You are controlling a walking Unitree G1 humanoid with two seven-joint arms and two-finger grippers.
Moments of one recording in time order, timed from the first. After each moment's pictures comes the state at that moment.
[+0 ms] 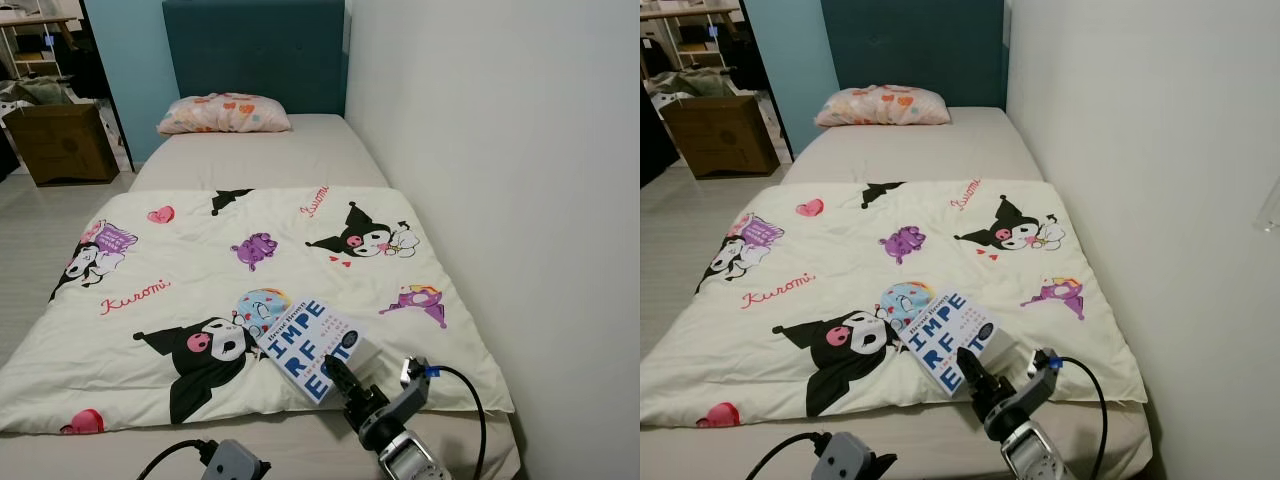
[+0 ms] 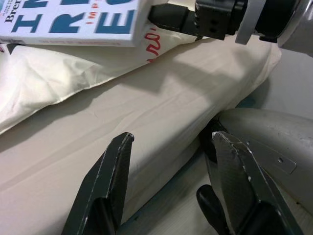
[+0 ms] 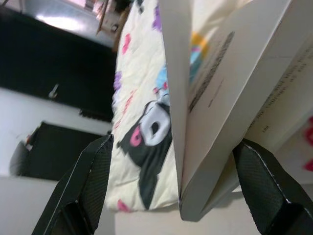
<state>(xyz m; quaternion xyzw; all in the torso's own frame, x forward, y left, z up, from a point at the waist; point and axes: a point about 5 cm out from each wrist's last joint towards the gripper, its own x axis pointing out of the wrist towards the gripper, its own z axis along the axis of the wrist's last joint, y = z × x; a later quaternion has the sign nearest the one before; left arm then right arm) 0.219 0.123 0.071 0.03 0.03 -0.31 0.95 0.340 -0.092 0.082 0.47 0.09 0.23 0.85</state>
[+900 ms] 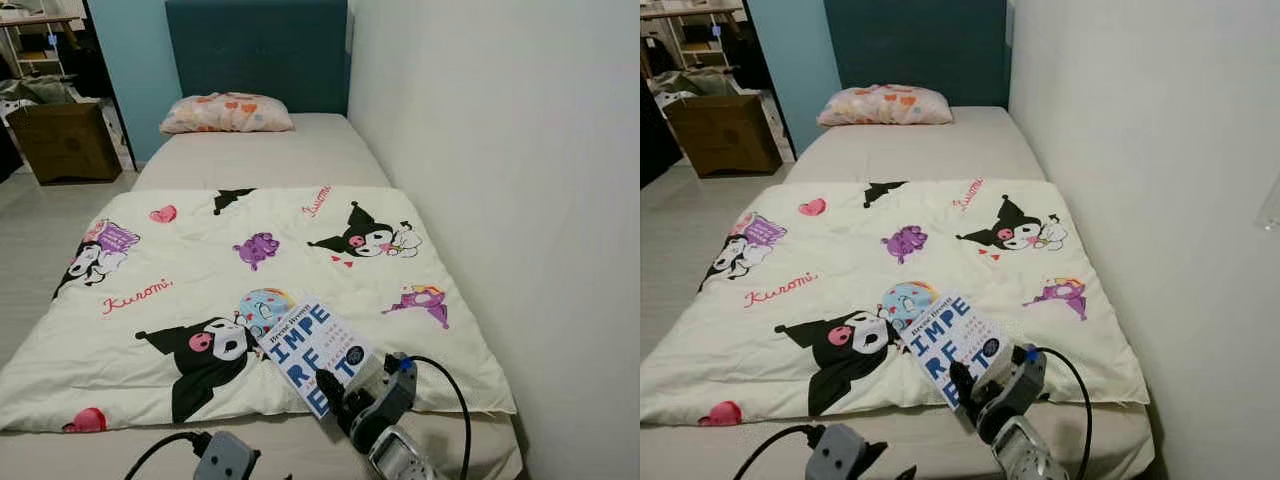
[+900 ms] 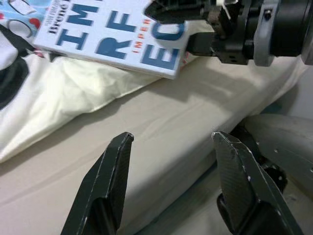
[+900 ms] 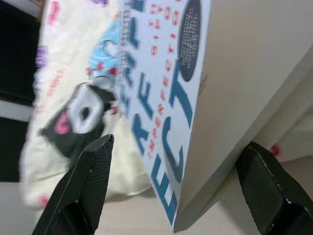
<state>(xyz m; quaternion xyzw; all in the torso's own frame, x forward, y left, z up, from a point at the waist) 0.227 0.130 0.076 0.05 0.02 -0.27 0.96 0.345 -0.091 0.069 0.35 0.14 0.12 0.92</state>
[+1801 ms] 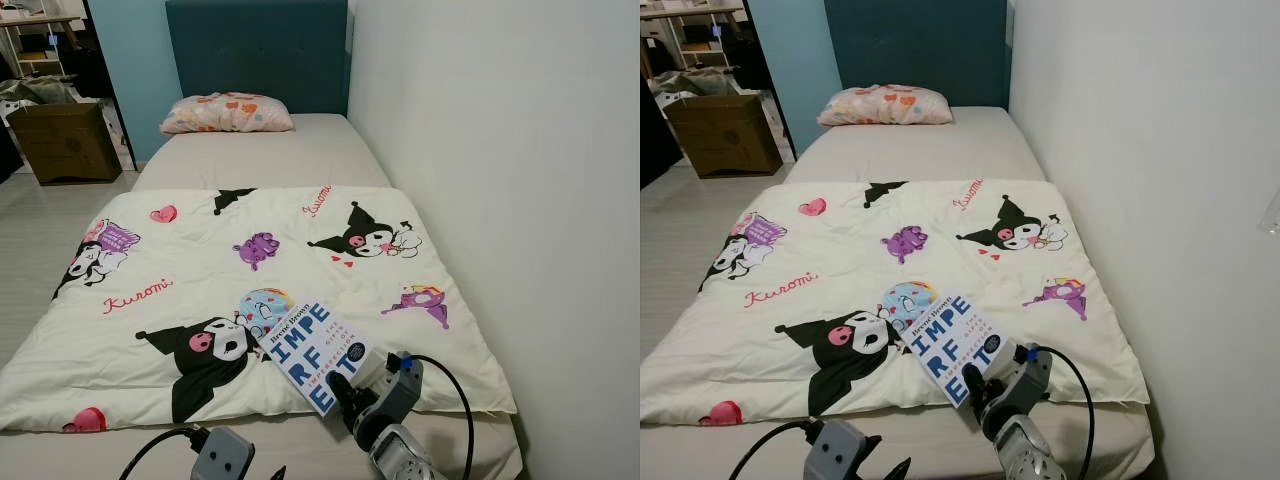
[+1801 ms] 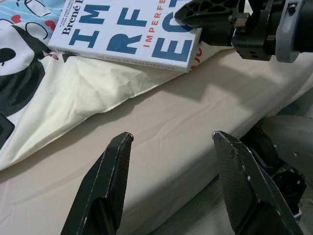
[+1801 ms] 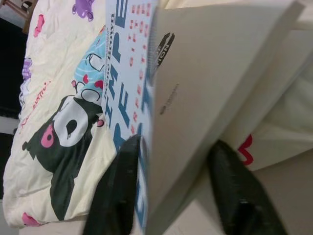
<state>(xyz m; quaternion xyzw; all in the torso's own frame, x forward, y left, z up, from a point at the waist) 0.232 0.132 0.076 0.06 0.01 -0.25 0.97 0.348 -0.093 0.070 0.35 0.13 0.10 0.92</state>
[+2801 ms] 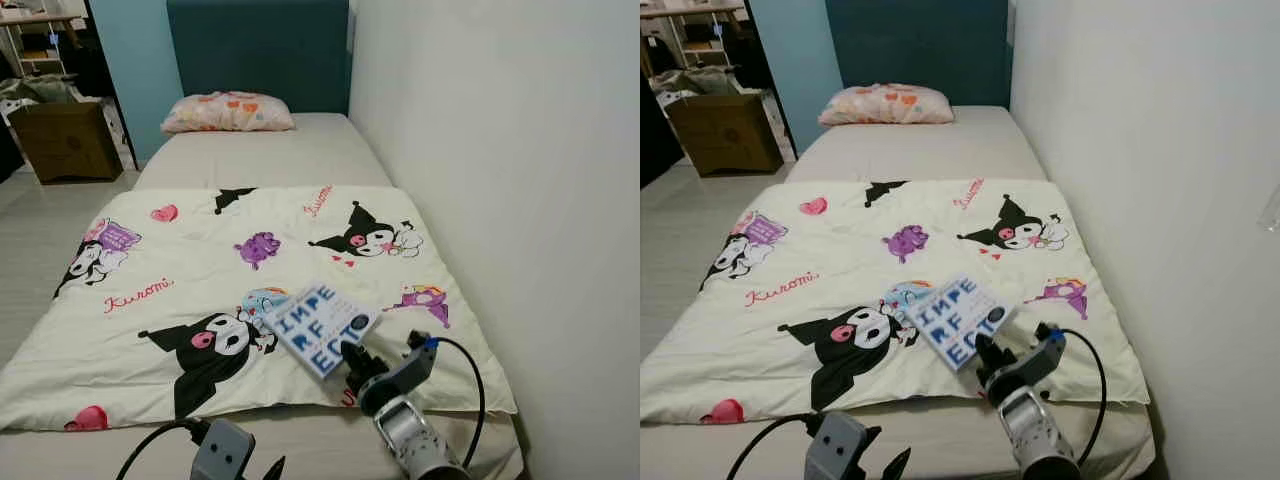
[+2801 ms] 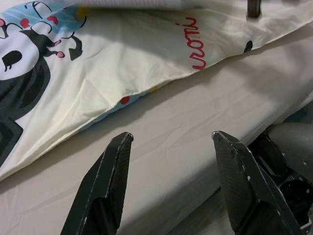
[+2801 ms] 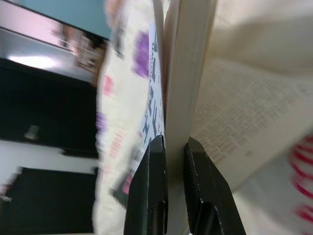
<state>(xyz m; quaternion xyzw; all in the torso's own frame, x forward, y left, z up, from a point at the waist) 0.238 0.132 0.080 0.07 0.00 -0.24 0.97 0.372 -0.101 0.129 0.51 0.04 0.15 0.84</state>
